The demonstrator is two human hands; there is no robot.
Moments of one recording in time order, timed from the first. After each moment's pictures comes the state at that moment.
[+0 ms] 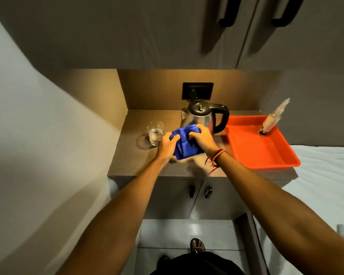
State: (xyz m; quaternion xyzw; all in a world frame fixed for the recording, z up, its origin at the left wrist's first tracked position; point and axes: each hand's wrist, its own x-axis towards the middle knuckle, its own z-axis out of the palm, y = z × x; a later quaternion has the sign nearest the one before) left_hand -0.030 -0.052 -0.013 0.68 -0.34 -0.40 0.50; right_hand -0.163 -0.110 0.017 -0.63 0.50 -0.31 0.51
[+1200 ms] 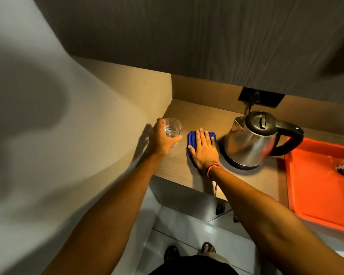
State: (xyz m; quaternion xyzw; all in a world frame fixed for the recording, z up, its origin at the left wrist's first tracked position) left_hand 0.119 -0.045 -0.039 0.86 -0.31 -0.10 0.40; right_hand -0.029 -0.139 -0.088 -0.91 0.39 0.02 0.15
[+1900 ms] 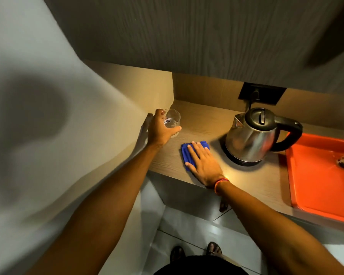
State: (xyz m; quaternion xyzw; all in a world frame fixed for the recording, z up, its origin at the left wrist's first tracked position) left_hand 0.134 -0.046 -0.008 0.84 -0.34 -0.09 0.41; right_hand -0.068 -0.097 -0.102 -0.95 0.27 0.00 0.12
